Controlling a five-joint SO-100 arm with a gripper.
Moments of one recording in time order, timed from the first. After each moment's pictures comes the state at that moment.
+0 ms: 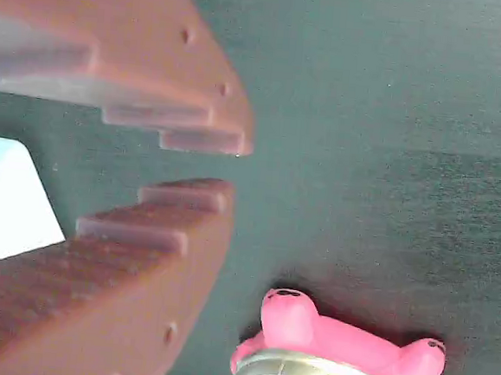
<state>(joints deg) -1.9 186.0 167.8 72.8 0.7</state>
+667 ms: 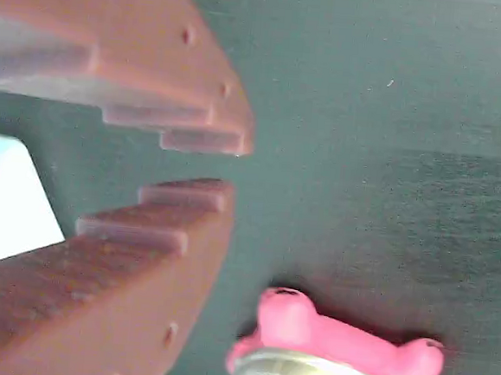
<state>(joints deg) -2.6 186.0 167.8 72.8 0.2</state>
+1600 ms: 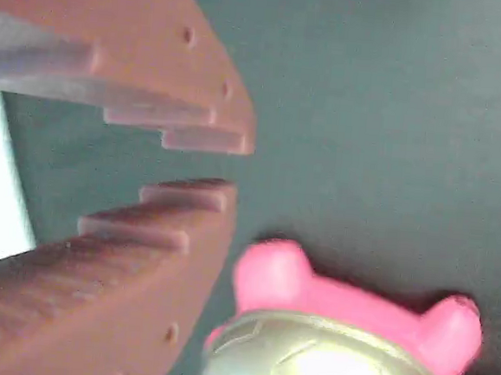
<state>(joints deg) -0.1 104.9 116.3 64.8 10.5</state>
